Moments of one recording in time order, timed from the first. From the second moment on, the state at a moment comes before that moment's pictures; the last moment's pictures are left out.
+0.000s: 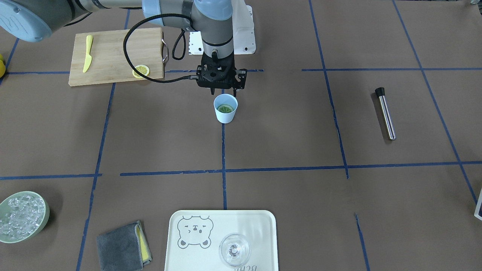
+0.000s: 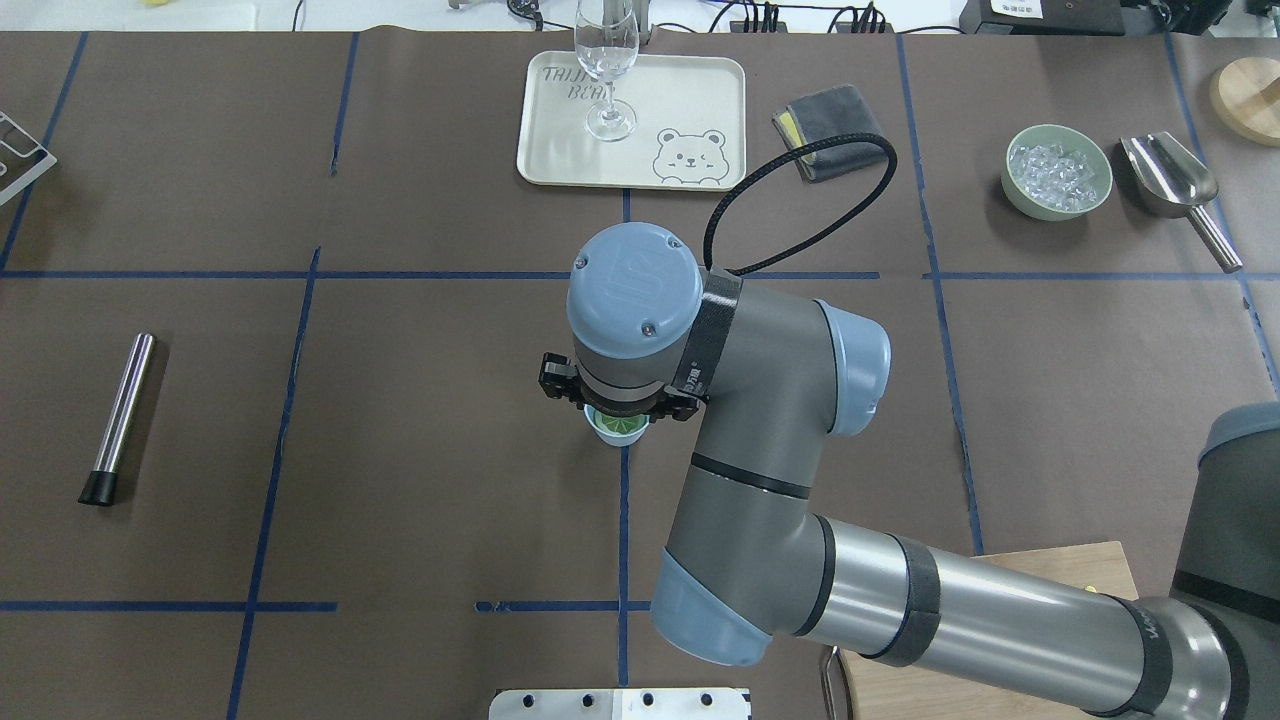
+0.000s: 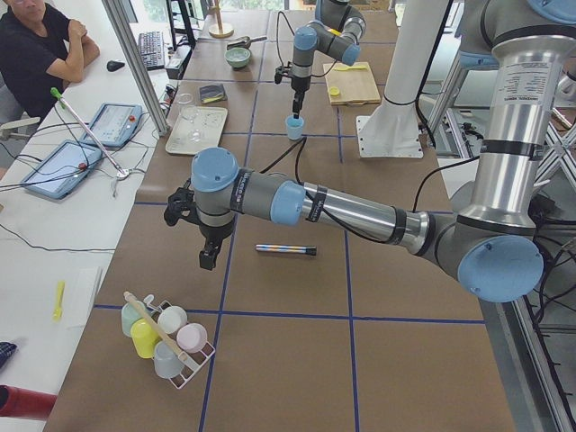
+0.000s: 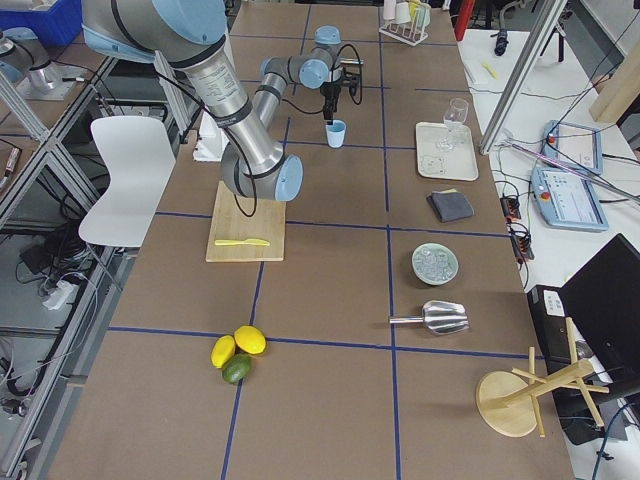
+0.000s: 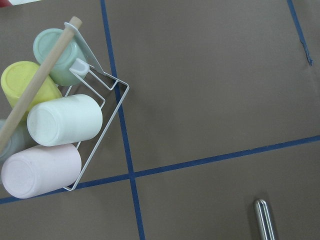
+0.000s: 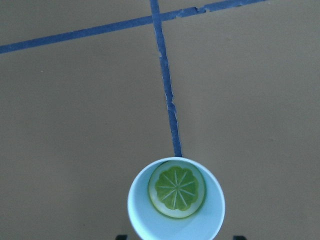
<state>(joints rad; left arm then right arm) -1.59 -1.68 -1.72 -1.58 -2.40 0.02 0.43 -0.75 1.70 -1.72 1.81 1.45</state>
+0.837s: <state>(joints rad) -1.45 -1.72 -1.82 -1.45 -2.28 -0.08 0.60 -0.89 1.80 -1.82 1.89 1.19</state>
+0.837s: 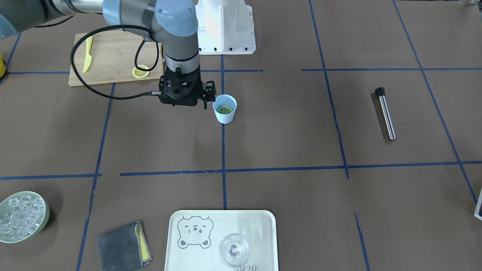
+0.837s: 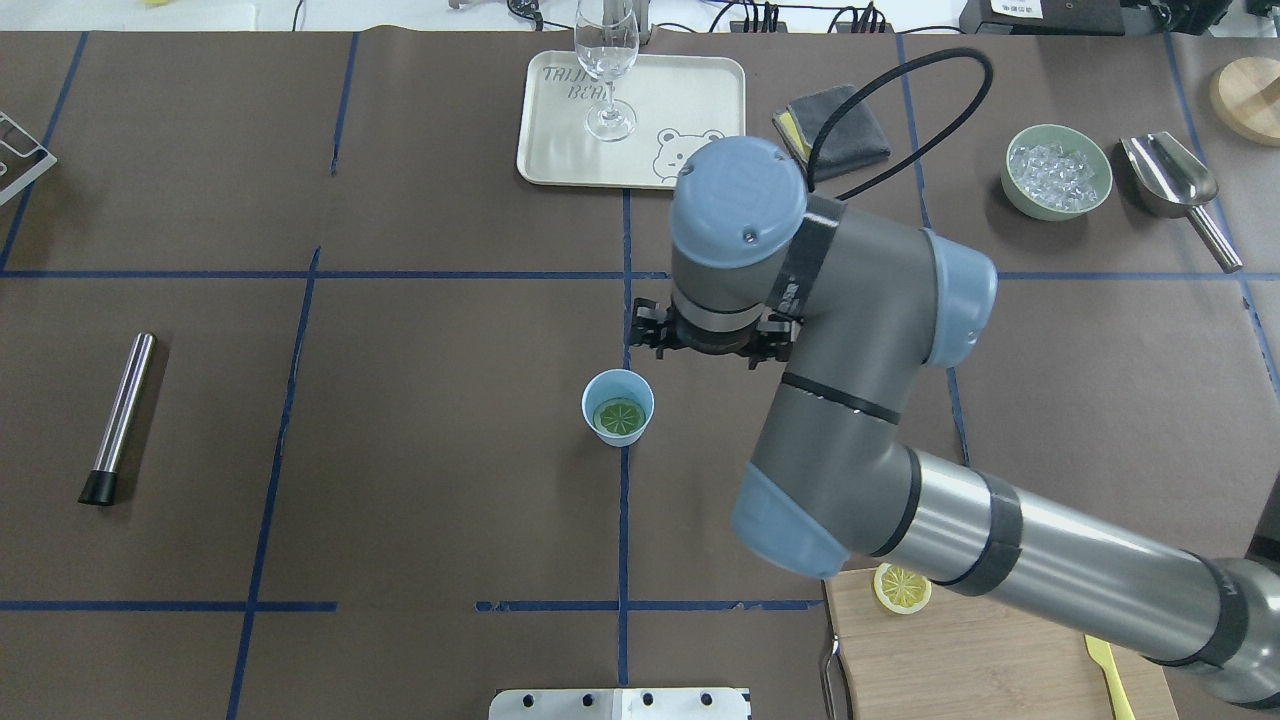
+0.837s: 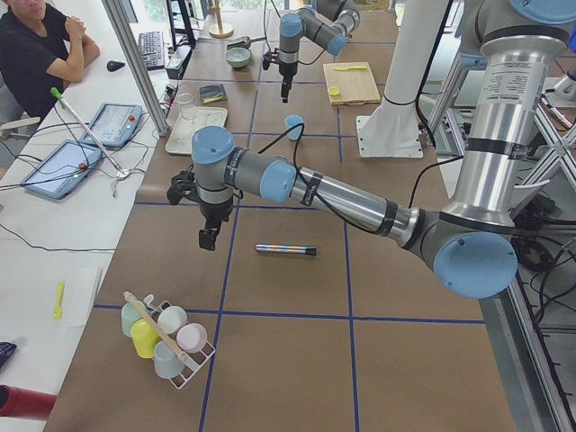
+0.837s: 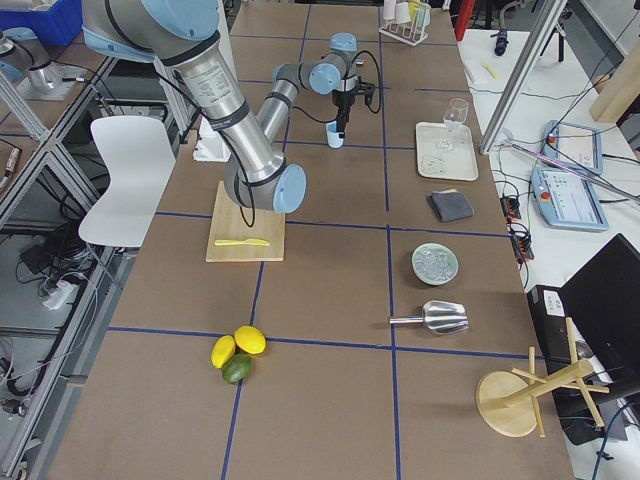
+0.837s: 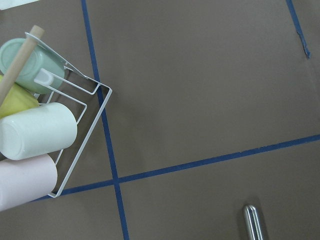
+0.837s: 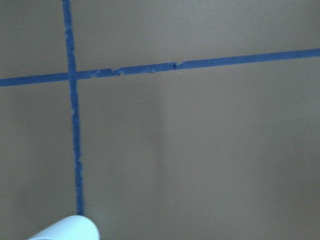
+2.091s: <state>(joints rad) -1.15 -1.76 -1.68 -1.29 -2.37 -0.25 1.05 -1.40 1.90 -1.49 2.24 0.64</state>
